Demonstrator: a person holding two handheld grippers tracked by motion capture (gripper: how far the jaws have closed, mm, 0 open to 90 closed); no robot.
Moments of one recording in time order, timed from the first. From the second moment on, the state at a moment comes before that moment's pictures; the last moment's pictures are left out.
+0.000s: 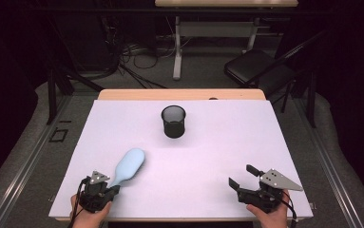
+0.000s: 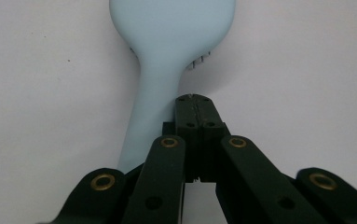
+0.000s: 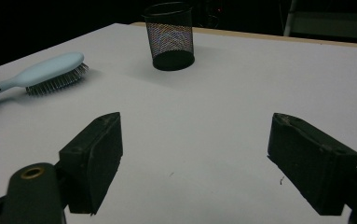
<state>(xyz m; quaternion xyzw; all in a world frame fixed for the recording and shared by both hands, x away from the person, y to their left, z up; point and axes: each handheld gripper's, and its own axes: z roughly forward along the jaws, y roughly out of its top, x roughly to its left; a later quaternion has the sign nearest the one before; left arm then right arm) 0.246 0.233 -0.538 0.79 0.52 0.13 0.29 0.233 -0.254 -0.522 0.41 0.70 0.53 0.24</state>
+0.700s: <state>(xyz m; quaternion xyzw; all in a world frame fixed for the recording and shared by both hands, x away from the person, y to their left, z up) 0.242 0.233 -0.533 0.79 0.51 0.12 0.32 0.233 -0.253 -0.522 0.41 0.70 0.53 0.24</state>
